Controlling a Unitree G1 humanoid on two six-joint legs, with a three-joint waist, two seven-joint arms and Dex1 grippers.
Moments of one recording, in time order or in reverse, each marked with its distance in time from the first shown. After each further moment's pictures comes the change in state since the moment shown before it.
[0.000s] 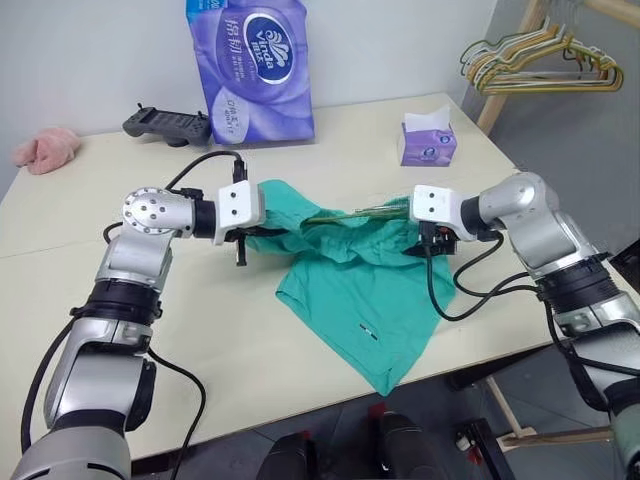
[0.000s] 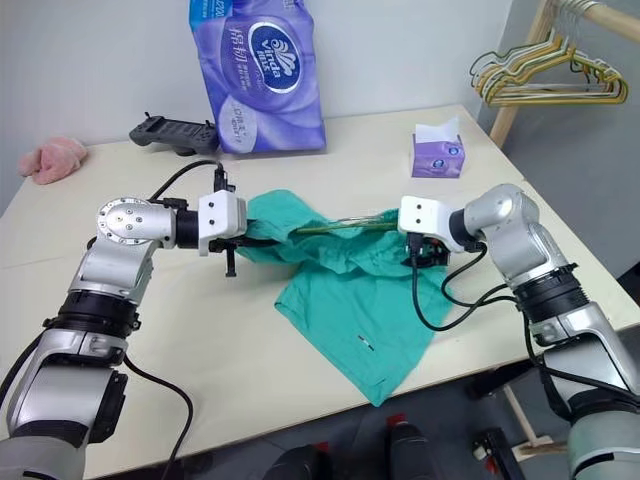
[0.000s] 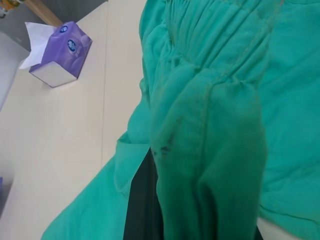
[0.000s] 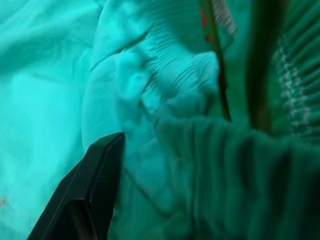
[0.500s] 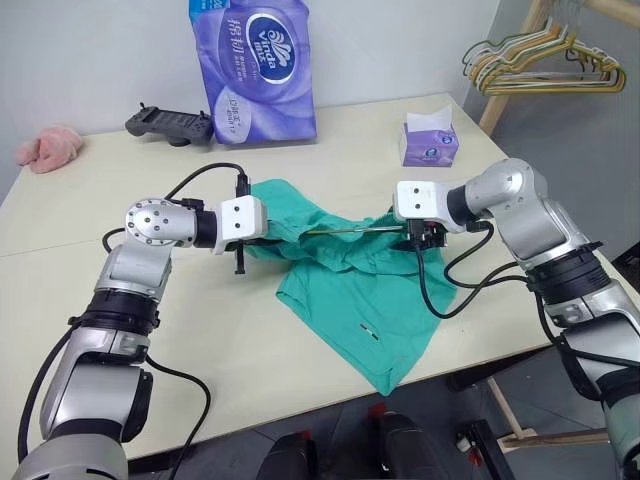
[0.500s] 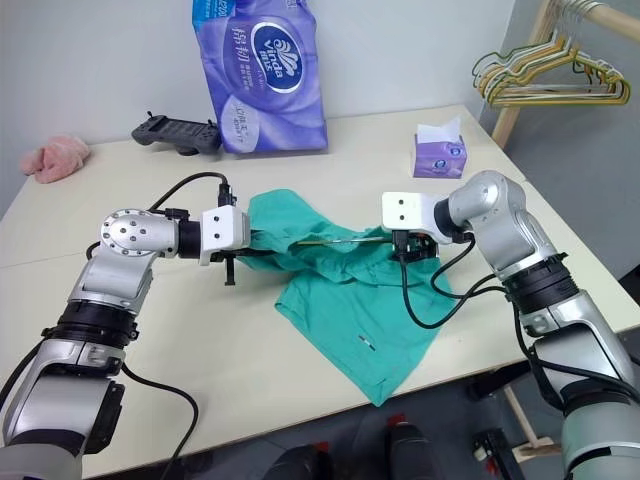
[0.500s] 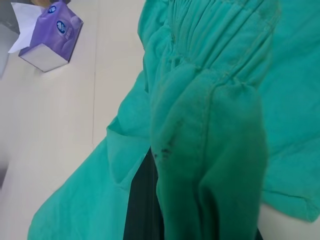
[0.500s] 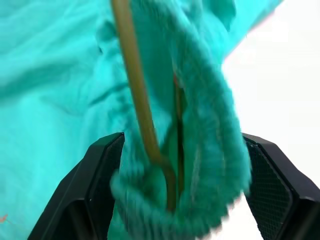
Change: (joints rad) left arm 0.022 -0.004 -0.011 -0.013 0.057 -0.021 0.034; right arm -0.043 0.015 0.031 -0.059 -0.032 -0.028 0.046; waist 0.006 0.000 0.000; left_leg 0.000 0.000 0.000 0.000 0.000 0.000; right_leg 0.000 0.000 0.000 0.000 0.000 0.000
